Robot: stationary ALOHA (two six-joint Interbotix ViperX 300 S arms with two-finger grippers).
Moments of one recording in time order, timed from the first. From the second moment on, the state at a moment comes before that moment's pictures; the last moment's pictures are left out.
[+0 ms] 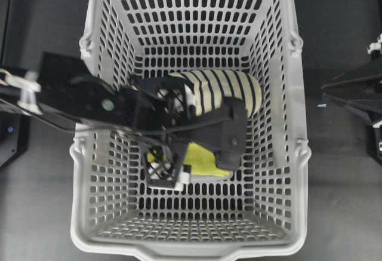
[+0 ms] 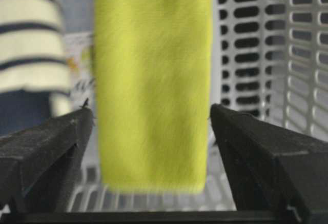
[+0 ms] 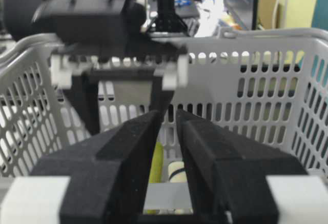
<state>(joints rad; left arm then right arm) -0.13 0.12 0.04 0.04 0.94 -0.04 0.00 -0.99 1.18 0.00 -0.21 0.00</state>
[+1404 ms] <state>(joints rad) -0.14 0.23 -0.66 0.04 1.53 -0.03 0.00 -1.03 1.20 0.00 -0.21 0.01</state>
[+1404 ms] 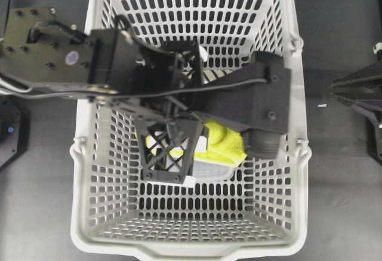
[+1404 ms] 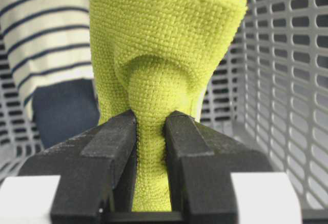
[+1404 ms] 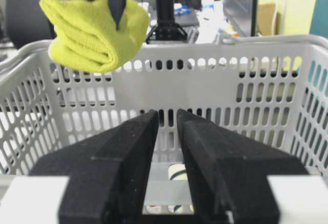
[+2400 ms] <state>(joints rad) -0.09 0.21 -0.50 0.04 1.44 -0.04 -0.01 -1.03 1.20 0.00 -0.21 0.01</state>
